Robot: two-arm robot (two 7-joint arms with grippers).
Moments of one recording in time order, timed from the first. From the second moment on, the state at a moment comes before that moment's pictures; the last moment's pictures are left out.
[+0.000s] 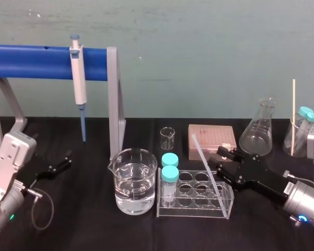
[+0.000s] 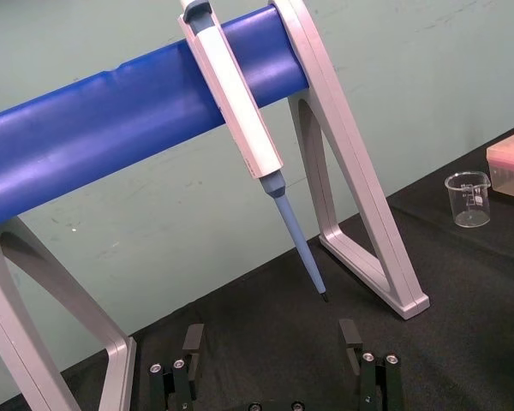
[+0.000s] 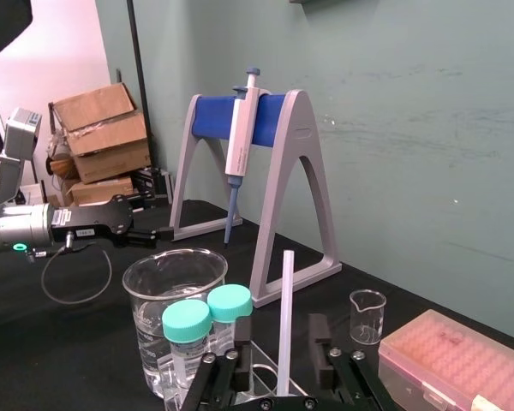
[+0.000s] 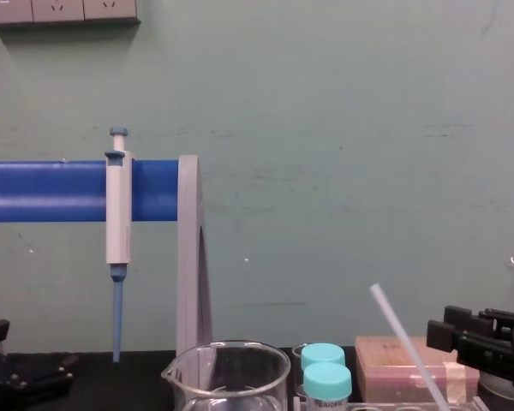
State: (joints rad) left arm -0.20 0.60 0.45 -1.41 -0.25 -0.12 0.03; right arm 0.24 0.56 -0.38 -1.35 0.62 -0.18 0.71
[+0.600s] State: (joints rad) left arm -0.20 0.60 0.45 -1.41 -0.25 -0.12 0.03; right arm 0.21 0.51 -0.28 -1.40 0.54 -0.15 0.39
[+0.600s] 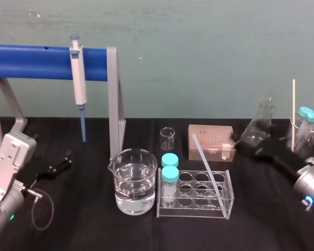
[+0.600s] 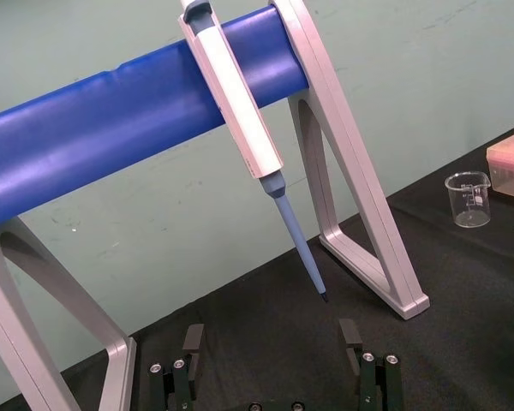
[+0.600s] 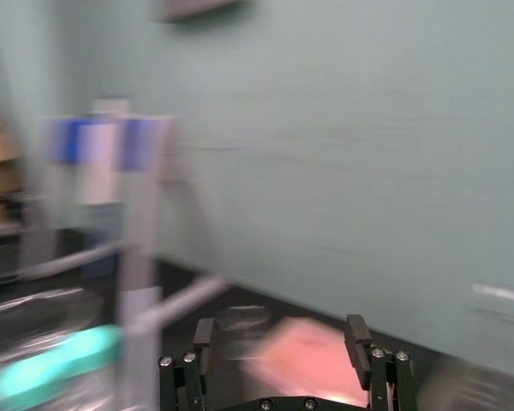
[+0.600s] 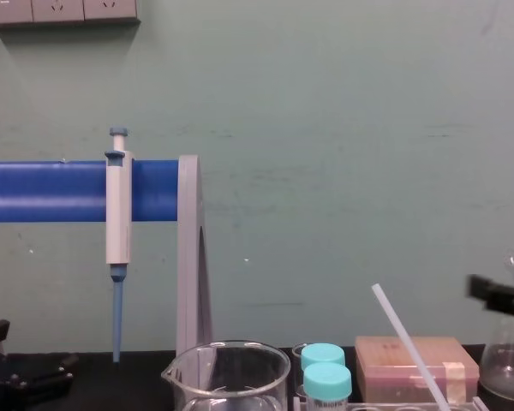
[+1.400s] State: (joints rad) left arm -0.20 0.60 0.45 -1.41 -0.25 -0.12 0.03; right arm 0.22 0.44 -0.23 -1.36 0.42 0.13 0.01
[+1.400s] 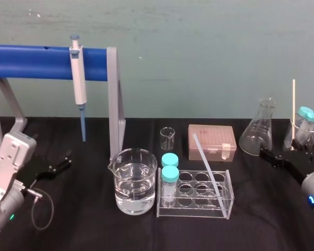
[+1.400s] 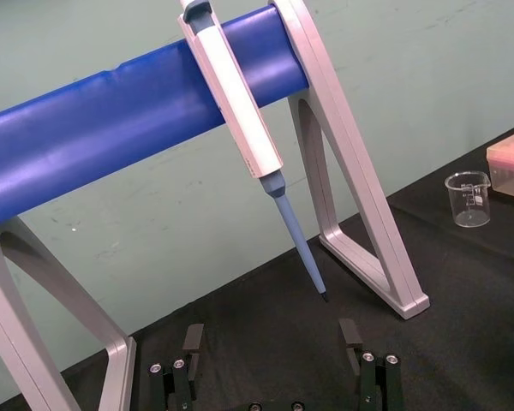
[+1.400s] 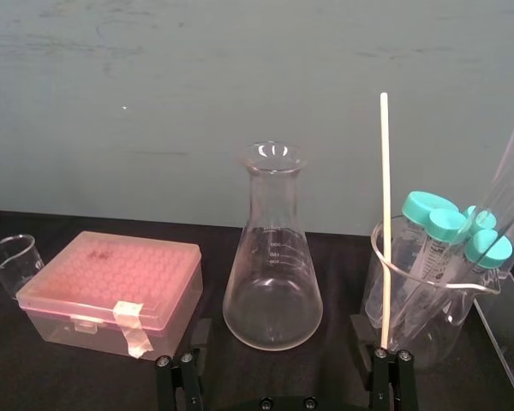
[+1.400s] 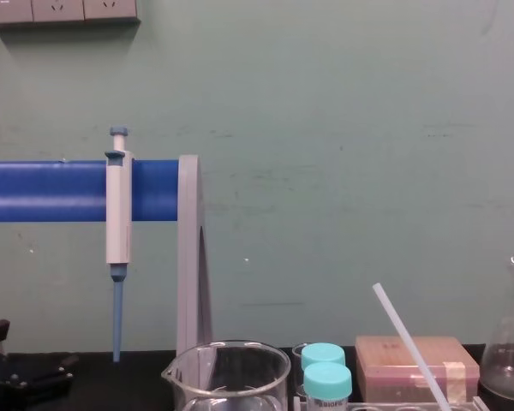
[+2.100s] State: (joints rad) left arm -0.20 0.60 0.45 -1.41 -0.25 -0.12 0.03; right arm 0.22 0.44 -0.23 -1.36 0.42 0.11 0.01
